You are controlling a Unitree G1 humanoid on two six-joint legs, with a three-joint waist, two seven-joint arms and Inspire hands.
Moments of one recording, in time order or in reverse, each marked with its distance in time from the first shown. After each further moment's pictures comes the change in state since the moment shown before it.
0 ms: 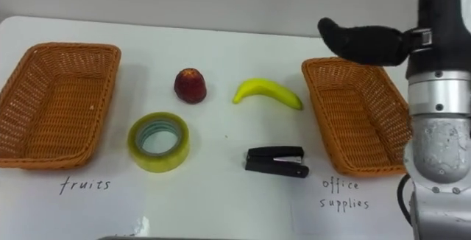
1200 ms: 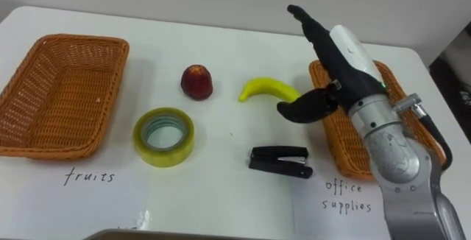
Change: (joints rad) left arm -0.021 0.023 -0.057 -0.089 0.003 0.020 -0.023; right arm 0.017 -0.001 0.134 0.134 -0.179 0.073 0.321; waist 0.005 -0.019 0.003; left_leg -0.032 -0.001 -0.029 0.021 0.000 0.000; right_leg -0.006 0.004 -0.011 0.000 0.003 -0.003
